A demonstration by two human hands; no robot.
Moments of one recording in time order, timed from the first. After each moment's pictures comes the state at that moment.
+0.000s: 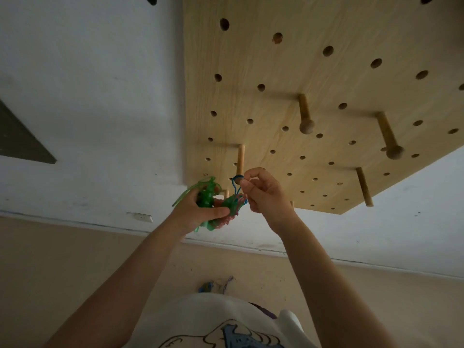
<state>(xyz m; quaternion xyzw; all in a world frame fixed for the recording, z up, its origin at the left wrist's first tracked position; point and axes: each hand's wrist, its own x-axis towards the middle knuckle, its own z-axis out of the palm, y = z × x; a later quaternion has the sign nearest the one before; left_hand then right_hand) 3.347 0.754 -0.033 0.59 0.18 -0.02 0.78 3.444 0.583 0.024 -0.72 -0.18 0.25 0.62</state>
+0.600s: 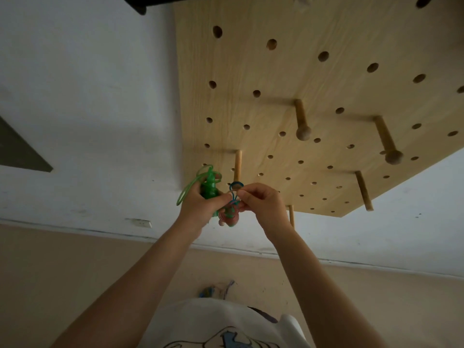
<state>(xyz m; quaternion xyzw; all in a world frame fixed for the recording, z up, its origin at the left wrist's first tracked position) 3.382 0.737 -0.031 0.60 0.23 0.10 0.76 3.451 0.586 -0.003 -0.73 -0.10 0.22 0.65</state>
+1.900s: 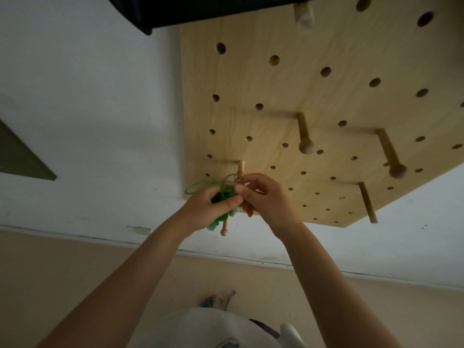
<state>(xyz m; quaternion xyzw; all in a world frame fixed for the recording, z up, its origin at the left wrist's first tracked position) 3.383 0.755 0.014 0.75 0.09 -0.03 0.66 3.462 0.594 0.044 -0.74 -0.20 0.23 0.60</state>
